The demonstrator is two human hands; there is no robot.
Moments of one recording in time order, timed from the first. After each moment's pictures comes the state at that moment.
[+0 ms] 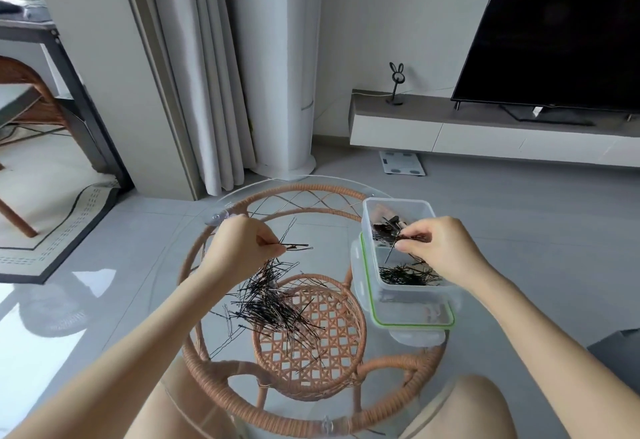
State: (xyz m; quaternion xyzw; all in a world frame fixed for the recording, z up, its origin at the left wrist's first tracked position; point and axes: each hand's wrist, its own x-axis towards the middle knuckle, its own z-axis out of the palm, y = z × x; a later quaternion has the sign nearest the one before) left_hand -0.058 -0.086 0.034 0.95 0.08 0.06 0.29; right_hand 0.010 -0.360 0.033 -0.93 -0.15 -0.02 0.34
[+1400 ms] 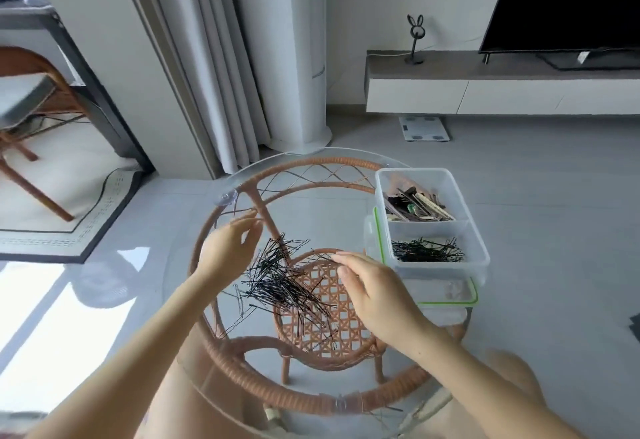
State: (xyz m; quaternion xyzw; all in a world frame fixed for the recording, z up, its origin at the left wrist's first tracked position) left_hand -0.046 -0.054 -0.040 0.96 0.12 0.06 0.22; right_hand -0.059 -0.293 -0.036 -0.88 -0.27 0.04 0.40
